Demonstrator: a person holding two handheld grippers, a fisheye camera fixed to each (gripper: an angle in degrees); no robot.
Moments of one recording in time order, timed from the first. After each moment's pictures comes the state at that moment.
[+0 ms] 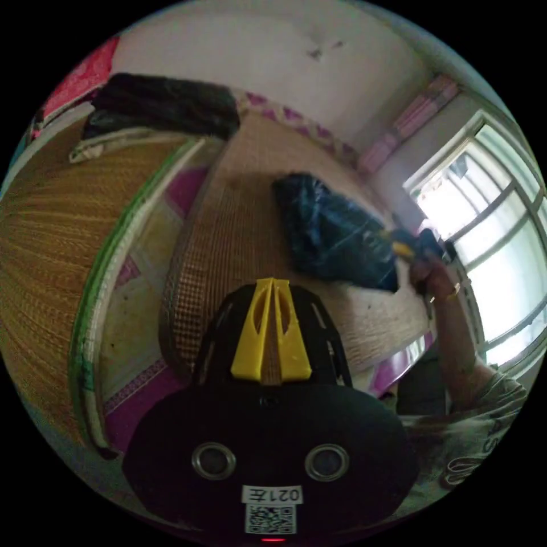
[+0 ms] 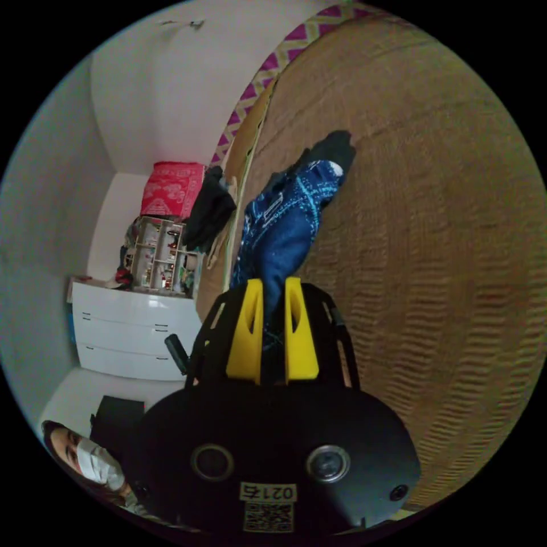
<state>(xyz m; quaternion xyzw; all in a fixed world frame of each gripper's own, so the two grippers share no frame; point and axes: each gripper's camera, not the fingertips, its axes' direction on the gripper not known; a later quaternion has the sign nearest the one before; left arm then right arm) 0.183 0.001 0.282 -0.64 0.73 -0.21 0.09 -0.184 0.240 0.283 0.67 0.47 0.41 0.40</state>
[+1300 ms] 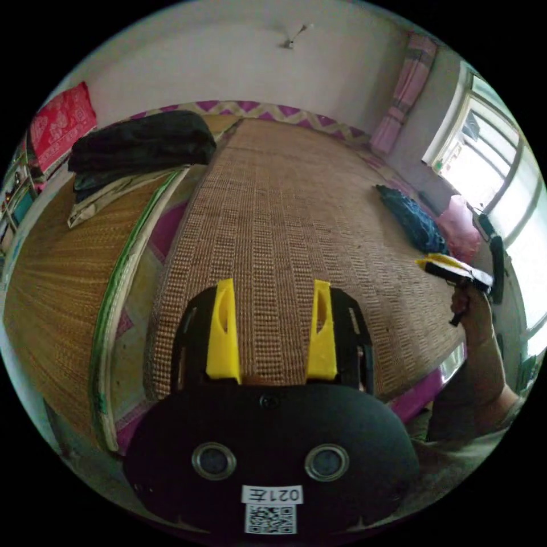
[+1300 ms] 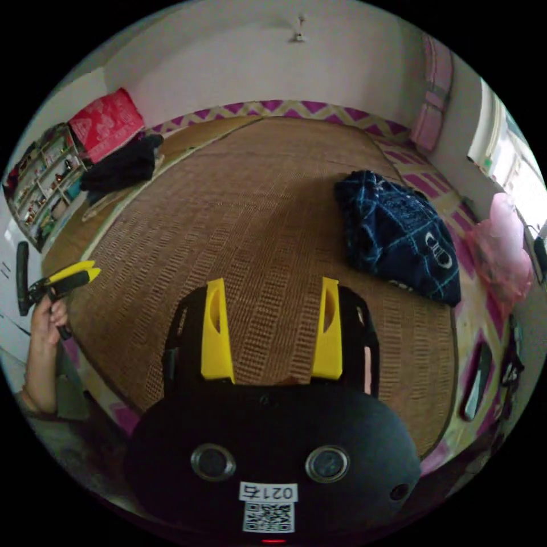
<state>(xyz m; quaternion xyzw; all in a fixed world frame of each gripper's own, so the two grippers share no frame) 0.224 -0.160 0.288 -0.64 0.72 -0.16 0.19 -0.123 0.095 0.342 0.39 0.74 0.53 0.16</state>
